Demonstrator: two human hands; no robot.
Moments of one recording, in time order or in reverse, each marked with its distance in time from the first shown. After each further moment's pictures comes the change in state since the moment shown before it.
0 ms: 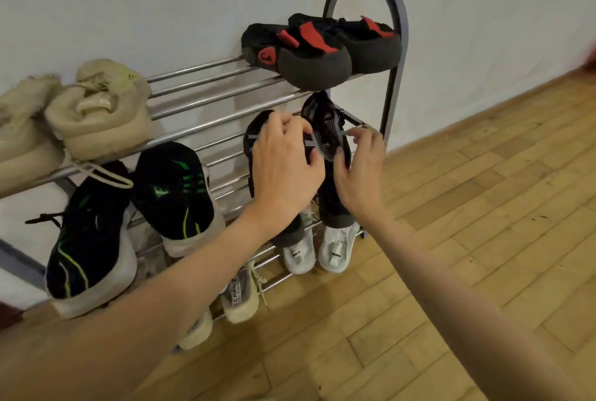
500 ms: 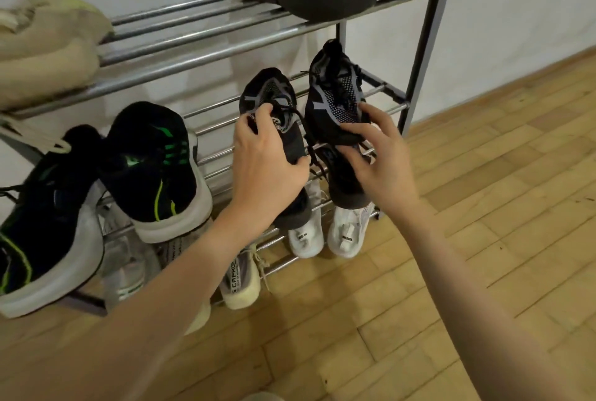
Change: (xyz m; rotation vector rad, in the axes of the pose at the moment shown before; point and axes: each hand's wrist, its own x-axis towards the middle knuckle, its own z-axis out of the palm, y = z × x) left_hand -0.028 -0.048 0.038 -0.047 -0.163 -0.242; right_hand -0.018 0.039 0.001 0.089 -0.257 -0.114
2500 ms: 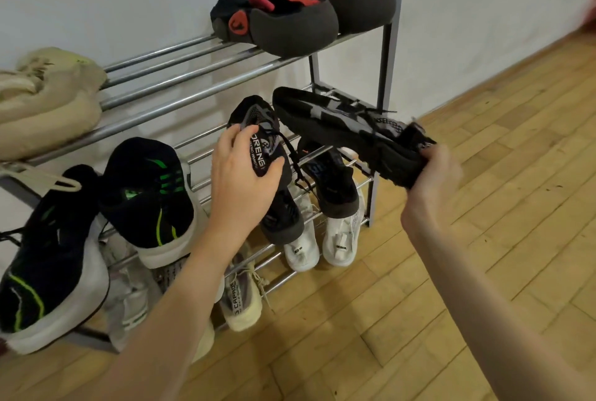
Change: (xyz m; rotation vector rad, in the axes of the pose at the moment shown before) left_hand -0.003 0.000 -0.026 -0.127 0.008 0.052; right_hand -0.019 -0.020 -0.048 0.774 0.691 0.836
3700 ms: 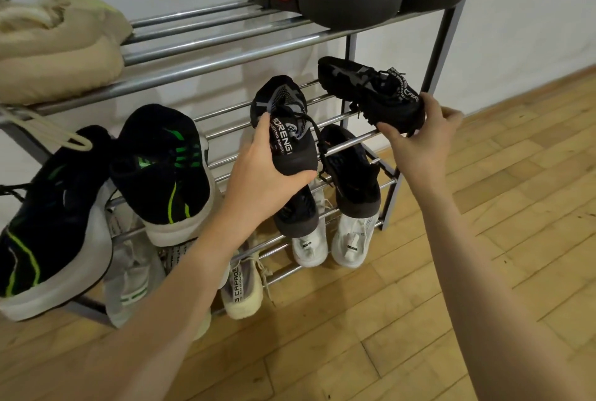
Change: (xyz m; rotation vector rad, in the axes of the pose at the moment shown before) left_hand 0.002 -0.022 0.006 -0.144 -0.181 -0.166; right_hand 0.056 0.030 0.052 -0.741 -0.305 -0.553
